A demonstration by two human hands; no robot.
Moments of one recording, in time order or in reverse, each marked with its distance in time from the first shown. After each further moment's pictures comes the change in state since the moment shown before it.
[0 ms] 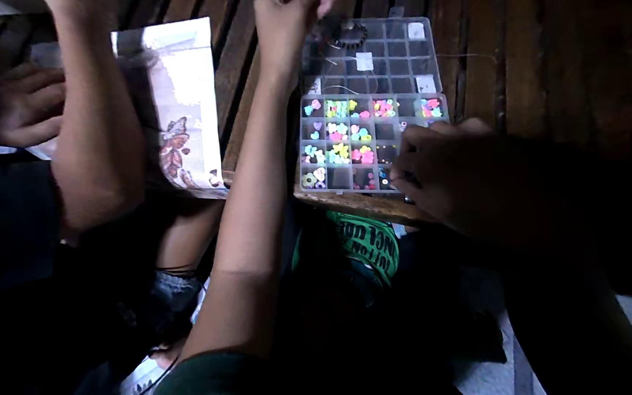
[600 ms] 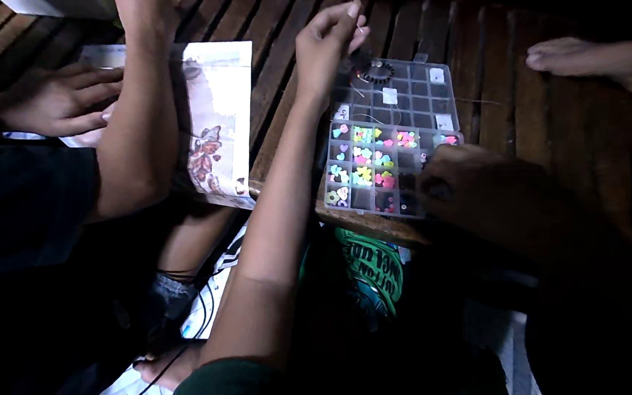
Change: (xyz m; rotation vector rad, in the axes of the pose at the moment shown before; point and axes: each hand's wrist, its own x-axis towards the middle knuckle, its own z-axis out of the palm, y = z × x) left_hand -0.005 0.005 0.002 -0.149 0.041 -0.003; right_hand 0.005 0.044 0.016 0.062 0.162 -0.121
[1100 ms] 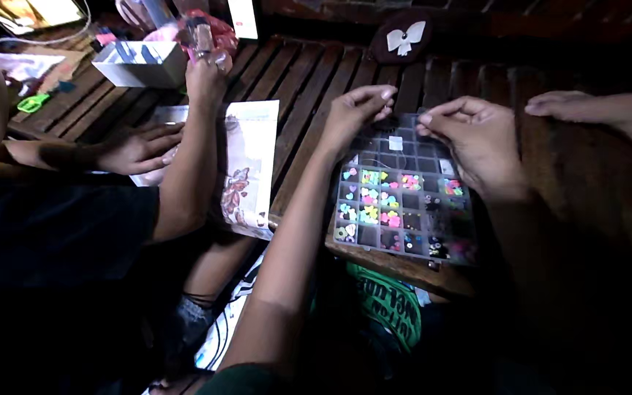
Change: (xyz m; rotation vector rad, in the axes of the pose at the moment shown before) left_hand -0.012 0.009 0.005 0.091 -0.246 -0.112; right_hand 0.101 0.037 0.011 1.128 0.594 0.386
